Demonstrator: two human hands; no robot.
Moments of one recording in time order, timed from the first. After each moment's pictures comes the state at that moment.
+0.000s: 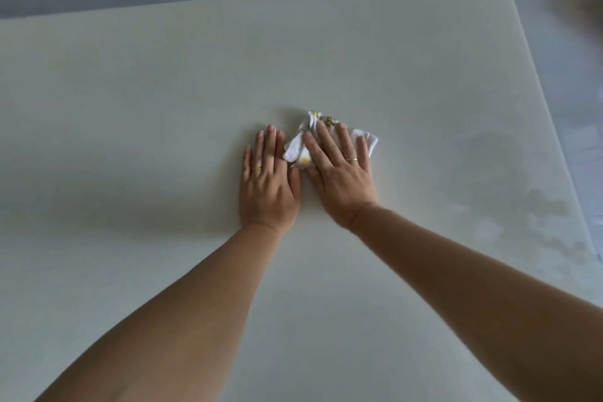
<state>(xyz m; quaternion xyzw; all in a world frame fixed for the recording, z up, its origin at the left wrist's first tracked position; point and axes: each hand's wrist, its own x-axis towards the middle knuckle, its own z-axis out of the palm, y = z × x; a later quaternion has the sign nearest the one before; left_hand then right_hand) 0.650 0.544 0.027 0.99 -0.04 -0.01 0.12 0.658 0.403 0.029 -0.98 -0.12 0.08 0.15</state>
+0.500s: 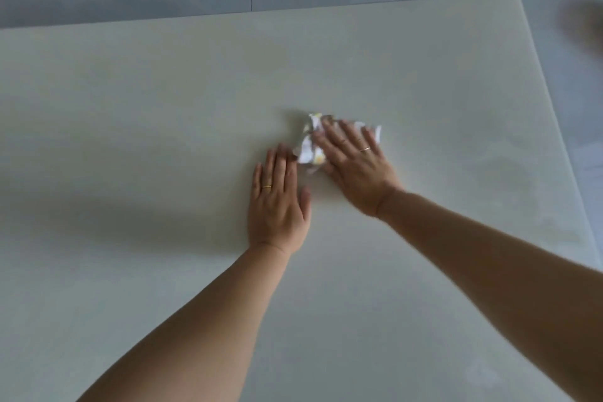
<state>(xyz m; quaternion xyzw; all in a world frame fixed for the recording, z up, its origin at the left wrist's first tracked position) 0.653 0.546 0.030 0.99 -0.04 -0.03 0.11 0.708 0.382 0.033 -0.97 -0.19 0.07 0.10</state>
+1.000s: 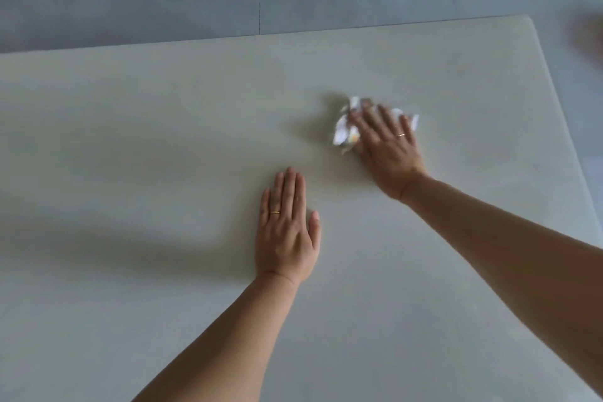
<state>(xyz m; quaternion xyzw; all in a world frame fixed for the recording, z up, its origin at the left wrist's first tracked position) 0.654 0.546 0.030 0.99 -0.04 -0.03 0.12 0.771 0.350 0.029 -0.99 -0.12 0.06 0.10</state>
